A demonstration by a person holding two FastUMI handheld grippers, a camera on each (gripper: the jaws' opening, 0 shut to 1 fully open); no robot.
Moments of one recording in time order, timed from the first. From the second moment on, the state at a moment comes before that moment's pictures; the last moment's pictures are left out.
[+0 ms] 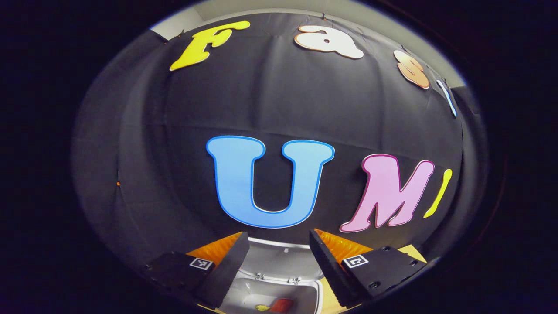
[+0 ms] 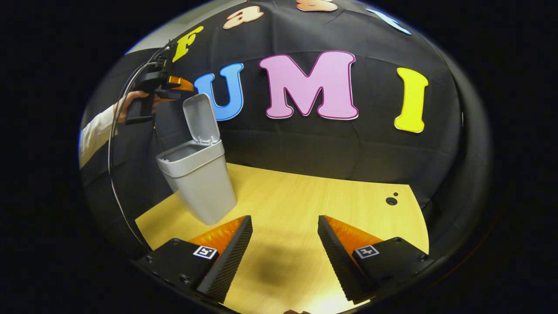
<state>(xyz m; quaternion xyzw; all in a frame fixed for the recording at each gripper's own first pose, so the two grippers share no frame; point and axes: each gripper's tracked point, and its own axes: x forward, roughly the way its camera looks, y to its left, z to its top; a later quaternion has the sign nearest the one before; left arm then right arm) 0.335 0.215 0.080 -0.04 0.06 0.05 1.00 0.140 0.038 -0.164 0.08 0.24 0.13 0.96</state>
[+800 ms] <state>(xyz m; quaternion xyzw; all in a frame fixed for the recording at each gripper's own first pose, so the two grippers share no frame) 0.306 0.204 0.016 0.04 0.19 -0.01 0.98 0.119 0.016 -0.157 0.09 0.23 0.09 0.97</state>
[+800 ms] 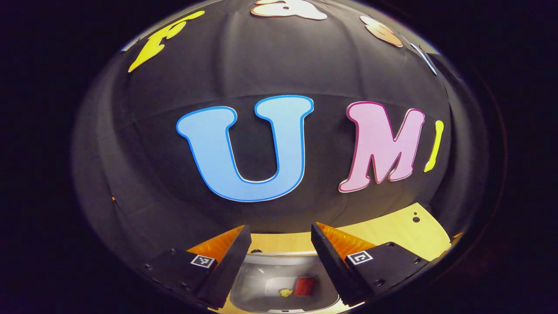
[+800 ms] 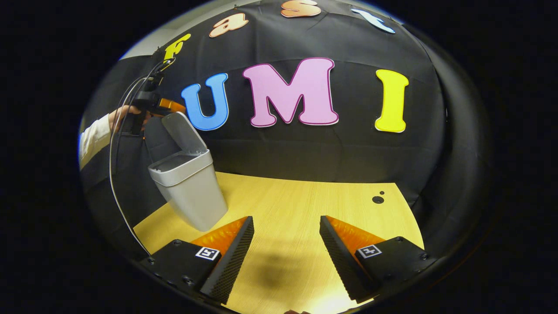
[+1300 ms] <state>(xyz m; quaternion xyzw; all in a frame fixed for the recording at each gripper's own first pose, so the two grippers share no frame) 0.225 0.205 -0.099 0.02 0.28 -0.03 0.96 0.111 0.043 -0.128 0.06 0.21 0.11 0.97</state>
